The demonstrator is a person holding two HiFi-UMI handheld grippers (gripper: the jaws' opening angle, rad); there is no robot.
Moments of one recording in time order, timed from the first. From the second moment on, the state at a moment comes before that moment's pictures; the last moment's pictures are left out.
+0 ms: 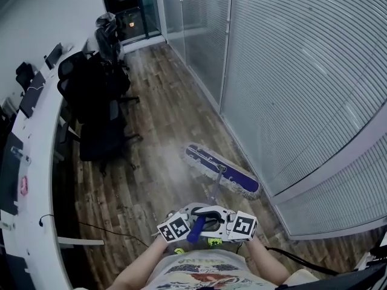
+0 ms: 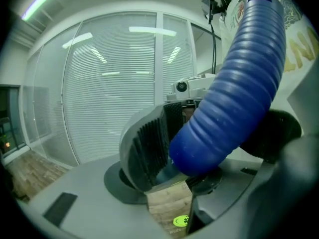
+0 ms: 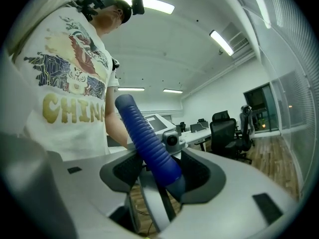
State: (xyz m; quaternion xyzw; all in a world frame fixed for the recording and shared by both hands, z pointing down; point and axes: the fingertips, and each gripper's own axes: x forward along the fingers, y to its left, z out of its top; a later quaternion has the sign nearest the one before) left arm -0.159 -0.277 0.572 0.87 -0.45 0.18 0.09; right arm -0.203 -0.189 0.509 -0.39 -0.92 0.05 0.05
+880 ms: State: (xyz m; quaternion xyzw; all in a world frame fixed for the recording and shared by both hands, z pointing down) left arm -0.190 0.003 0.560 0.85 -0.49 0.15 0.11; right arm -0.227 0.094 0.507 -0.44 -0.90 0.03 0.05
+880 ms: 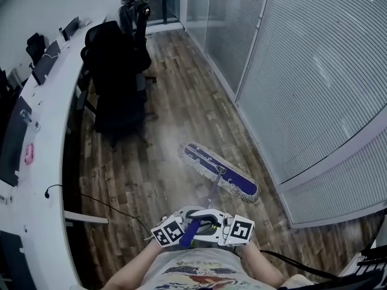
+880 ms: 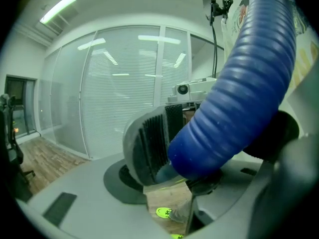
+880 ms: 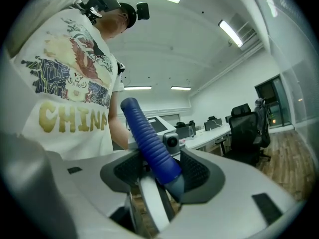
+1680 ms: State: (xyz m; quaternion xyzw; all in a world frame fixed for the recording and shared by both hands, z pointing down) left arm -0.233 -0.195 0.569 0.84 -0.51 0.15 0.12; right arm -0.262 -0.102 0.508 -0.45 -0.89 0.04 0.01
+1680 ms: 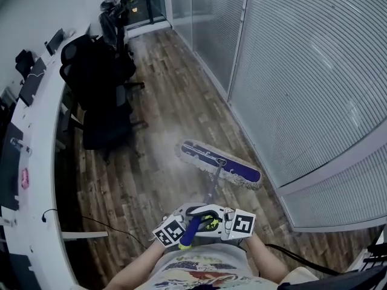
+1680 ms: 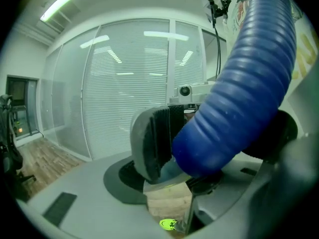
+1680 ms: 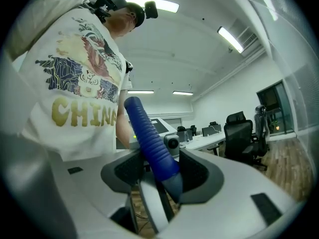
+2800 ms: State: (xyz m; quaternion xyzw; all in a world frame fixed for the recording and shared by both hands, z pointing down) left arm -0.226 -0.370 0.592 0.87 -0.43 0.23 0.08; right arm -0.269 -0.288 0.523 -0.35 -0.93 0.08 0.02
